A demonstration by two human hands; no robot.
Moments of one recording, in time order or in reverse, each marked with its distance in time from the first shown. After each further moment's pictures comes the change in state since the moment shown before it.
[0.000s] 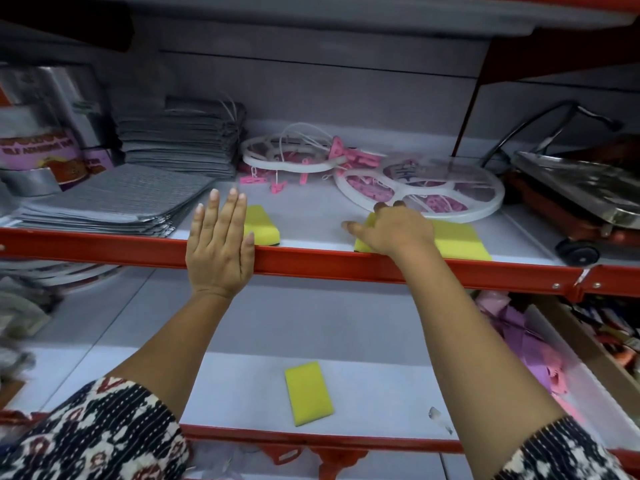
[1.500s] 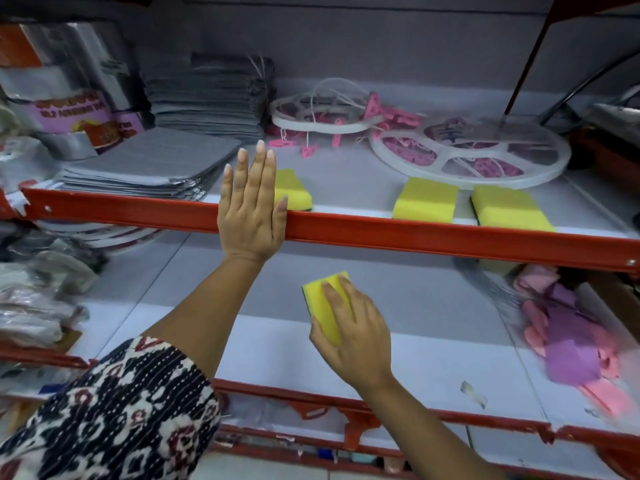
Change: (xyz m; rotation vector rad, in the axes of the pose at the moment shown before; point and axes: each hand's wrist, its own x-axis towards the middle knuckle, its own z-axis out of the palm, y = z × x) left_hand 0.001 0.000 0.001 0.033 -0.009 0.007; right_hand -0.119 -0.027 0.197 0.301 0.483 -0.532
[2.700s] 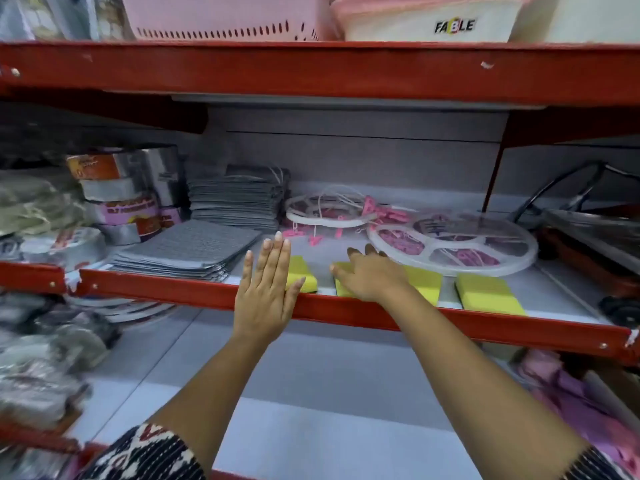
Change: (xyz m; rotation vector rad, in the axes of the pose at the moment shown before) left_hand 0.010 0.002 -0.027 -0.058 -0.242 0.004; right_hand 0.196 0.003 -0.115 -0.056 -0.501 0.249
